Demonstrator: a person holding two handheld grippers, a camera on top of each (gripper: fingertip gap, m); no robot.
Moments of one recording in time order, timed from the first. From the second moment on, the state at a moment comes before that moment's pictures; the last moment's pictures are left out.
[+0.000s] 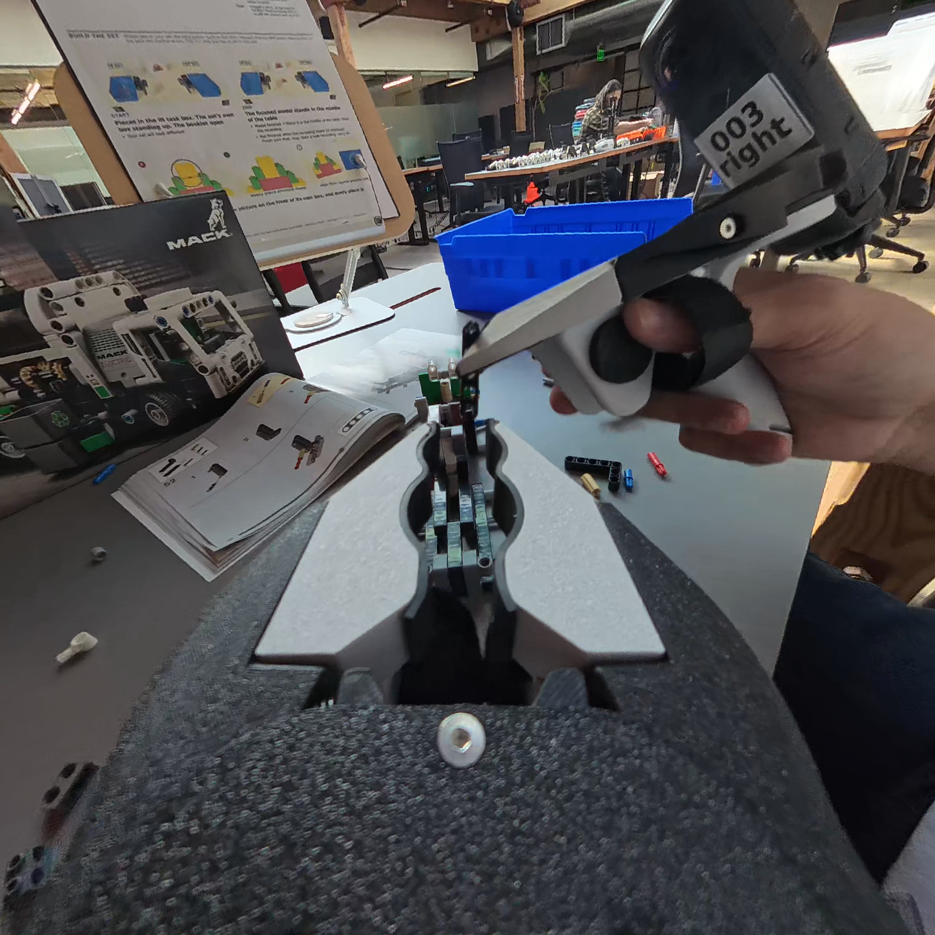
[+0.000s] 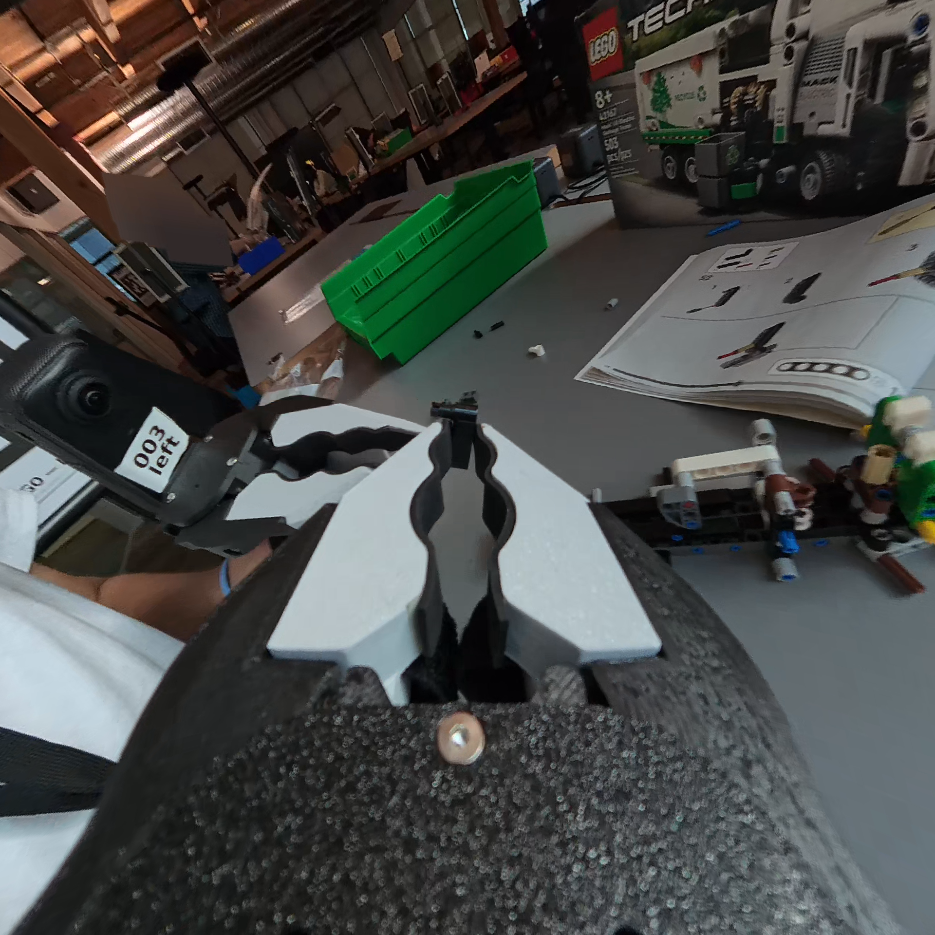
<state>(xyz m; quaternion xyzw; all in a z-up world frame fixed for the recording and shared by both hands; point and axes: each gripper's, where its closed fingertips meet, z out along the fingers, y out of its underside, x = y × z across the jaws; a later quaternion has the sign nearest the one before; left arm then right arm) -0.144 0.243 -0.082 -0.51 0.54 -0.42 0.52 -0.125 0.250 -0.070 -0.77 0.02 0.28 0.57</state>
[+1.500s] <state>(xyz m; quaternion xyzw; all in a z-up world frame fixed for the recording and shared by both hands) -0.085 0.333 -0.153 -0.49 0.70 -0.32 0.41 0.001 0.178 -0.116 -0.78 0.06 0.08 0.61</state>
